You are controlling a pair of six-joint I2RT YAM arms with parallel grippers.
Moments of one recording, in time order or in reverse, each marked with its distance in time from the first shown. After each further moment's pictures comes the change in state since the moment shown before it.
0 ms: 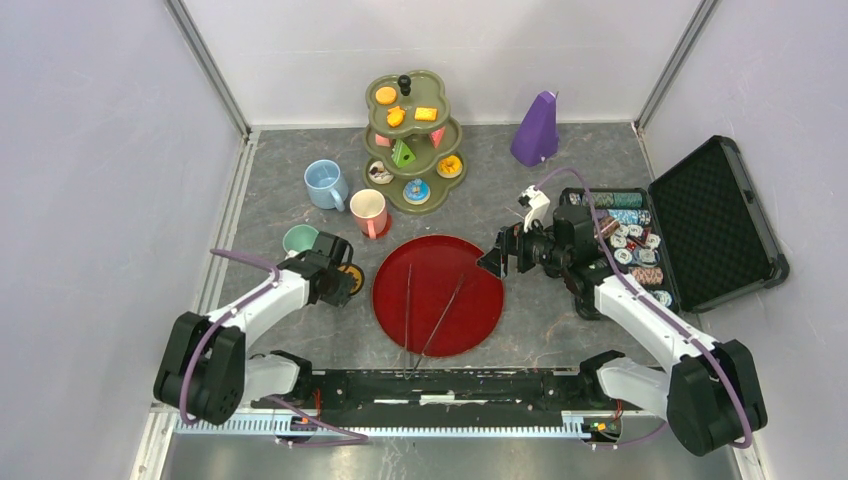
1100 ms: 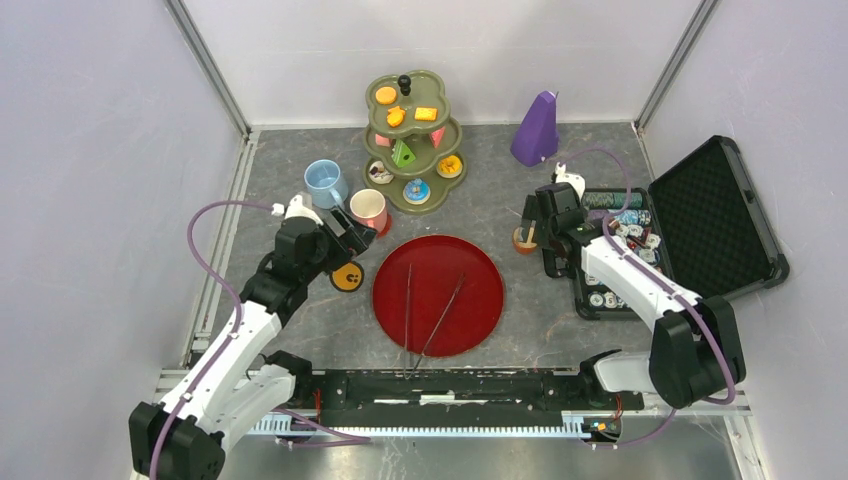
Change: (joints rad) left arm -0.005 -0.368 0.071 0.251 0.179 0.600; right arm -0.002 0.212 0.263 -0.383 0.871 0.206
